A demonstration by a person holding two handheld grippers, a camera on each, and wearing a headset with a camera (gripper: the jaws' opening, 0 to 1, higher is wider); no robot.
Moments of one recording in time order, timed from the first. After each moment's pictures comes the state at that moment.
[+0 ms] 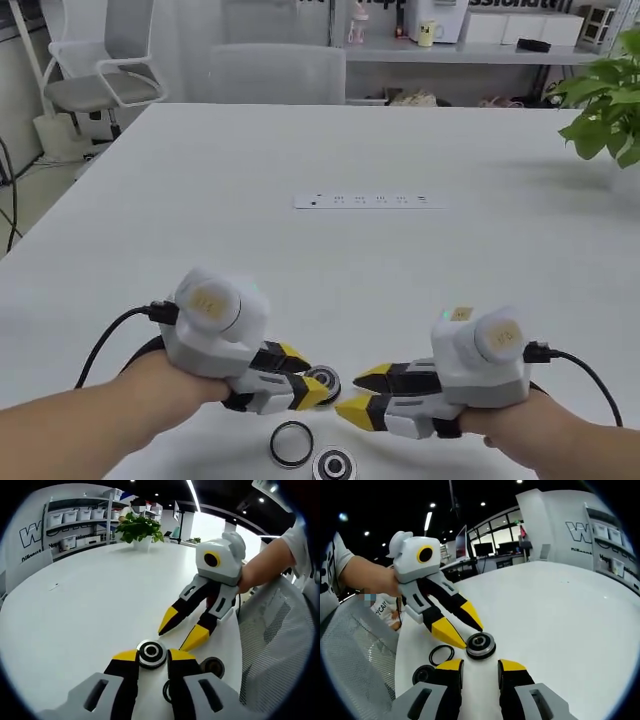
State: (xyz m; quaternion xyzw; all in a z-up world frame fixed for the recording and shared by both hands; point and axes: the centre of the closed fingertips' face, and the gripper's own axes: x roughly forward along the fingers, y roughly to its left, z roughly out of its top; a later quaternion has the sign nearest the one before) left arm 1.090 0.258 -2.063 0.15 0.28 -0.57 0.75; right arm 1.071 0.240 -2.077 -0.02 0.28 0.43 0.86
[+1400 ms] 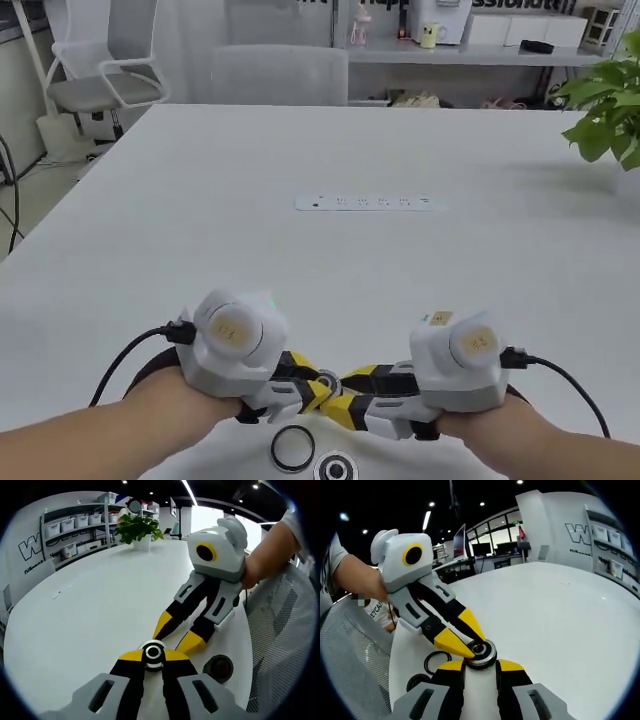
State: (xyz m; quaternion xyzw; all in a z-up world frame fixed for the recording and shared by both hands) left arm 1.090 0.253 -2.068 0.20 0.25 -0.56 0.77; right arm 1.079 0.253 -2.083 -0.03 0.28 0.42 0.86
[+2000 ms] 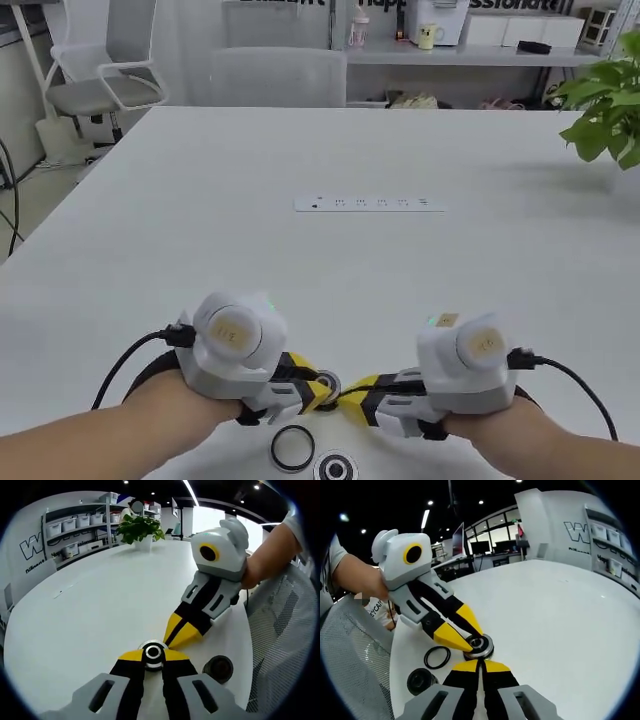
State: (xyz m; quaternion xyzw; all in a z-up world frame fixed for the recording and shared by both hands) left arm 1.090 0.254 -2.068 0.20 0.25 -0.55 0.77; right arm 1.078 0.245 -2.083 -0.03 0.28 0.41 0.87
